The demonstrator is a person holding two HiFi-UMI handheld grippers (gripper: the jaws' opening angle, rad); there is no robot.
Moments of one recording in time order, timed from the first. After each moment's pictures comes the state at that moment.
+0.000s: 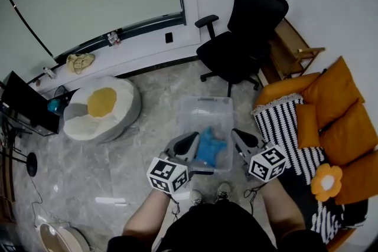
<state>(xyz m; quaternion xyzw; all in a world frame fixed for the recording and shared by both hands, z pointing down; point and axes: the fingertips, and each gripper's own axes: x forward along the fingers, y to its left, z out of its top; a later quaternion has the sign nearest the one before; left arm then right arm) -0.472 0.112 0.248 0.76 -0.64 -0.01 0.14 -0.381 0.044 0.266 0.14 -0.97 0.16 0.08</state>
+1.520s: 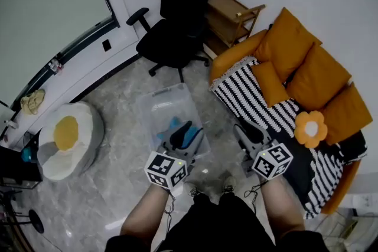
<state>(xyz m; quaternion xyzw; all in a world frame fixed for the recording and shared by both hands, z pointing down) -0.359 0.070 0.262 0.87 -0.46 -0.01 0.16 -0.228 0.046 0.271 0.38 -0.90 0.20 0.02</state>
